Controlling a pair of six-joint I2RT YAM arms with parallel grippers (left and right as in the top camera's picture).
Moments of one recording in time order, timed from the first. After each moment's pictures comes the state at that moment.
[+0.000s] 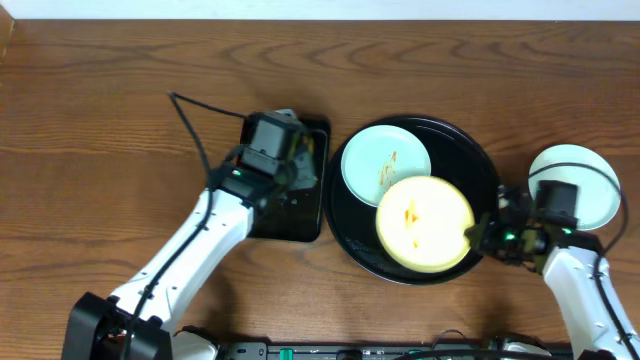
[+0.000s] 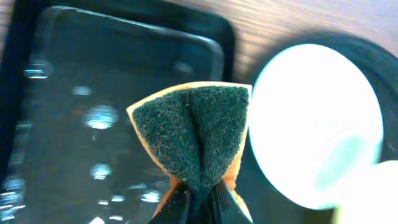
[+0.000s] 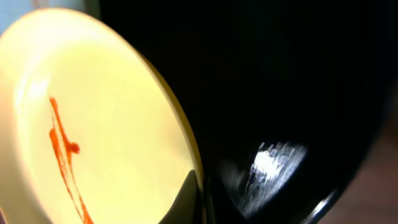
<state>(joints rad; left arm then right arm) -0.46 1.46 0.99 -0.48 0.03 -0.52 -0.20 1.24 0.56 -0.64 -0.45 0.21</state>
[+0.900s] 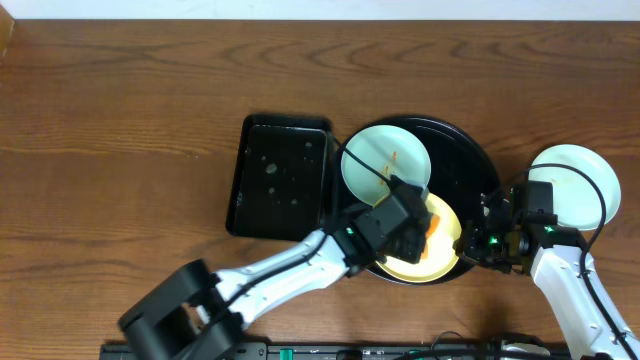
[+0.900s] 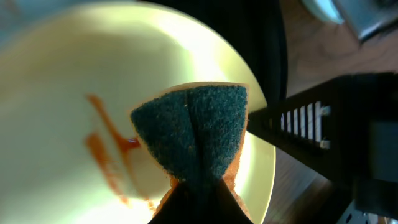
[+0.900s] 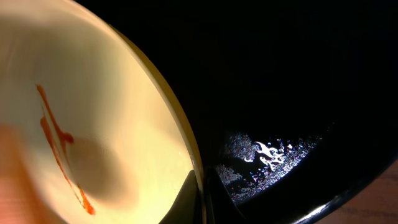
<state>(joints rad) -1.00 1.68 0.99 -0.18 0.17 -0.71 -0.09 1.24 0.56 -0.69 -0.38 0.28</state>
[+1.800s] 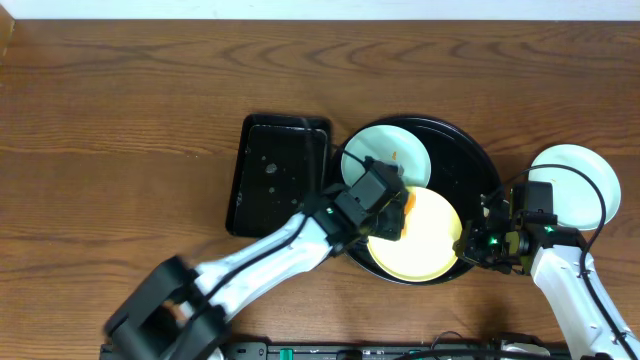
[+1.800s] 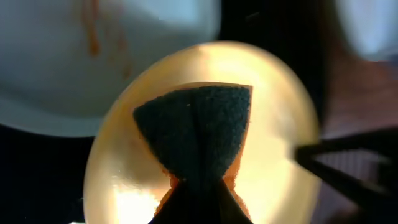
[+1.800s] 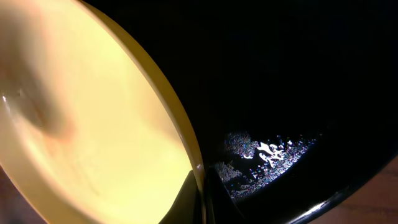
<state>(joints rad) -0.87 1.62 0.99 -0.24 0.16 -0.66 -0.09 1.24 0.56 -0.70 -0.38 0.28</state>
